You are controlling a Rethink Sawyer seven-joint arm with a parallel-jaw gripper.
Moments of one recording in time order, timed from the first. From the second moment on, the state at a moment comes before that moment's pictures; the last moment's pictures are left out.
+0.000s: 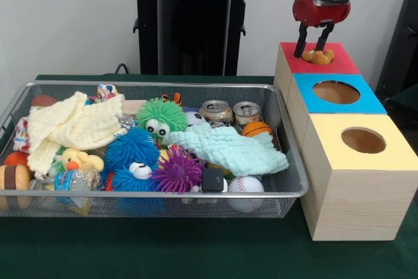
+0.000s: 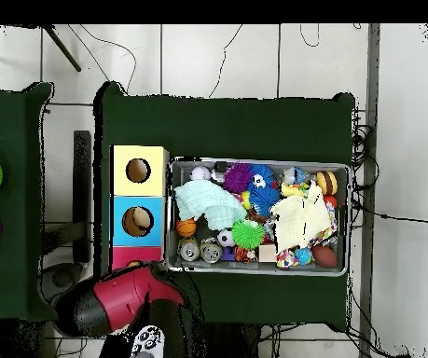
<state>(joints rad) 0.17 -0.82 -0.01 1.98 -0.28 0.45 1.62</state>
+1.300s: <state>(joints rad) 0.20 -0.81 -0.07 1.98 -0.27 0.36 1.62</state>
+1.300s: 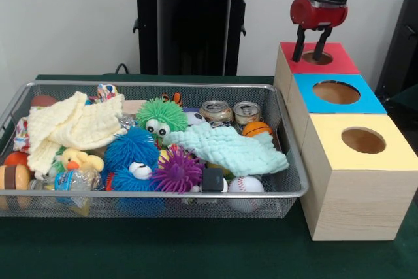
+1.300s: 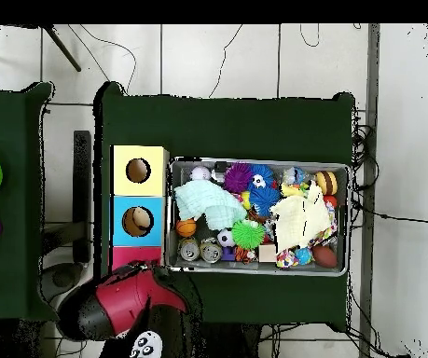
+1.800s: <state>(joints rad) 0.13 -0.85 -0.05 1.98 -0.26 0.37 1.62</state>
